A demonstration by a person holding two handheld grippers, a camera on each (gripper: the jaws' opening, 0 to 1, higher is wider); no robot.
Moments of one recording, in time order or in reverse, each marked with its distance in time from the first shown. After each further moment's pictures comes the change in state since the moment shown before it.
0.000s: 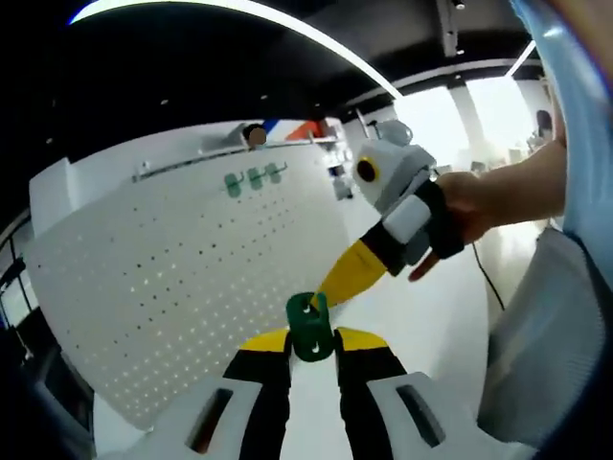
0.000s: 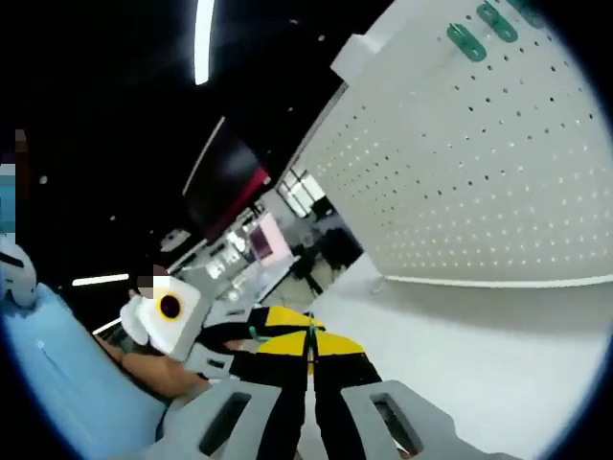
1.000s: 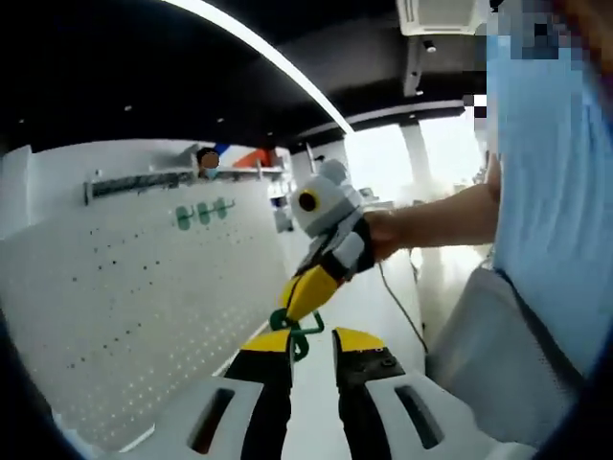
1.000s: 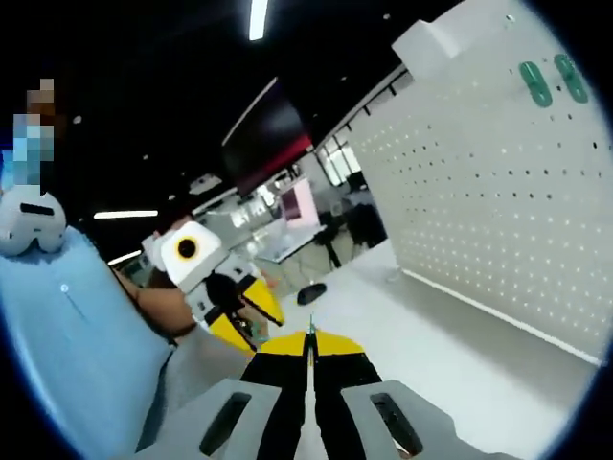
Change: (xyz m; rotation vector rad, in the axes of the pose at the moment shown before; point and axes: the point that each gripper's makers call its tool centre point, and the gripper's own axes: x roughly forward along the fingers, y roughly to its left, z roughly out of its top) left arm -0.031 -0.037 0.039 -0.042 -0.152 -0.339; right arm -0.026 0.014 0.000 -0.233 0.181 0.144
